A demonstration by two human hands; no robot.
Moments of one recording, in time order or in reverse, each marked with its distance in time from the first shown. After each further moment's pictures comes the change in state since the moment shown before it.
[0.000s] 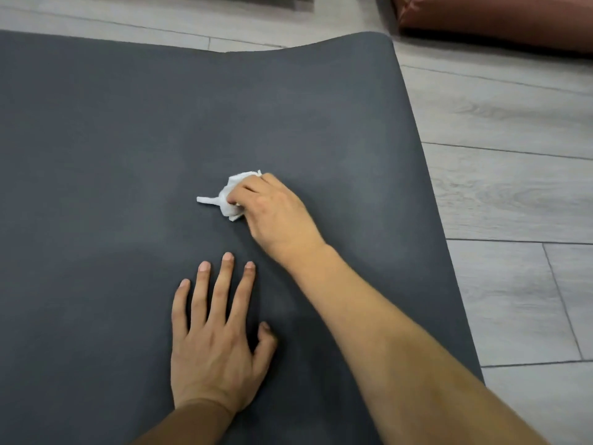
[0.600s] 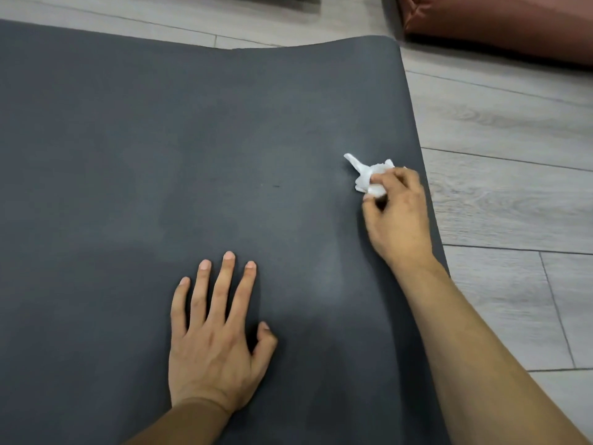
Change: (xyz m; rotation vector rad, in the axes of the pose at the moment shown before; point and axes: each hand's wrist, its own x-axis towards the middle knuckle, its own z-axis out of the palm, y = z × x) left_hand -0.001 0.000 -0.002 -0.026 0.030 0.004; right_hand -0.062 0.088 -0.090 -0.105 0.175 0.623
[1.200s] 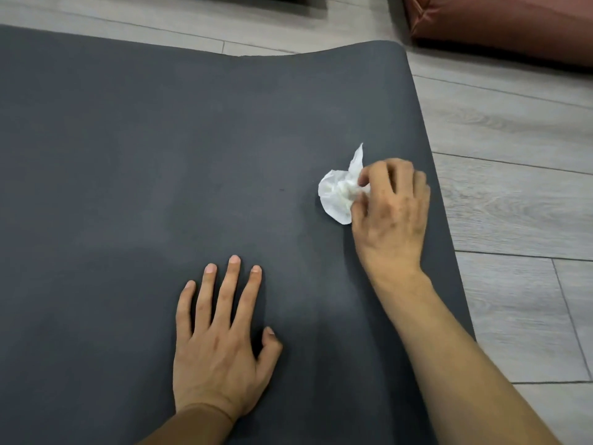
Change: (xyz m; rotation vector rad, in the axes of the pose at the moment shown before) left_hand 0.001 0.001 0.000 -0.016 0.021 -0.003; right_hand -0.010 -0.045 0.002 -0.316 0.248 -0.217
